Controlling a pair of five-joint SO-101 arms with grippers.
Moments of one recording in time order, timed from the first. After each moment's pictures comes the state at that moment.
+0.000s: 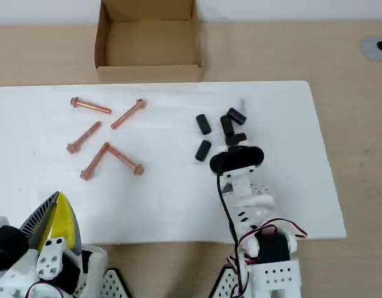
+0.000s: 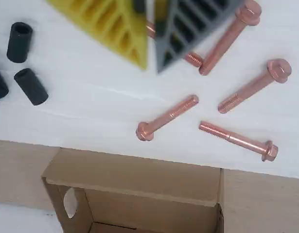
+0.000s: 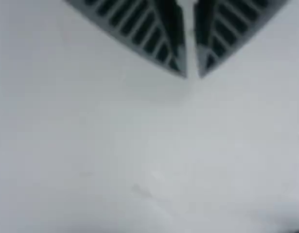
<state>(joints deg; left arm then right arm) 2.2 -104.5 30.2 94.9 1.6 -10.3 -103.6 95.4 65.7 0.4</state>
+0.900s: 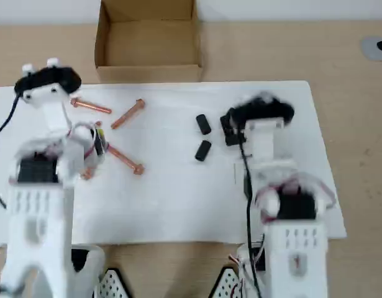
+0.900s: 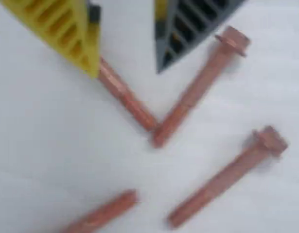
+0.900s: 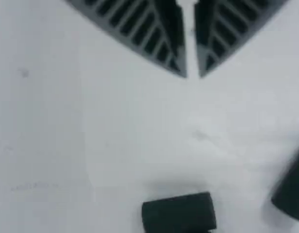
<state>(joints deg) -4.6 -40.0 33.1 69.7 3.9 -5.3 -56.4 48.4 72.8 -4.8</state>
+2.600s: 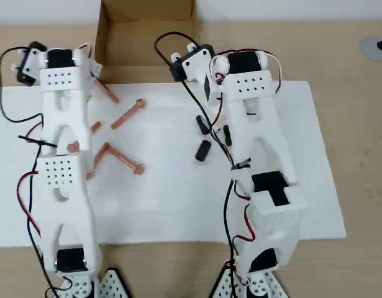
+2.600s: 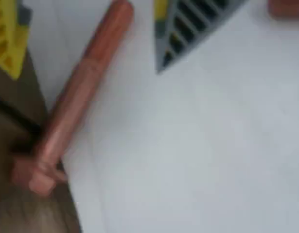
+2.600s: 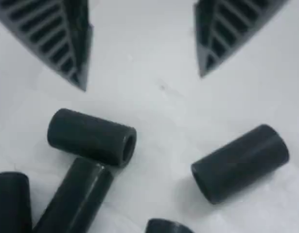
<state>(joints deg) -8.4 59.0 -70.3 88.1 53.8 -14.9 20.9 -25.3 101.6 15.7</state>
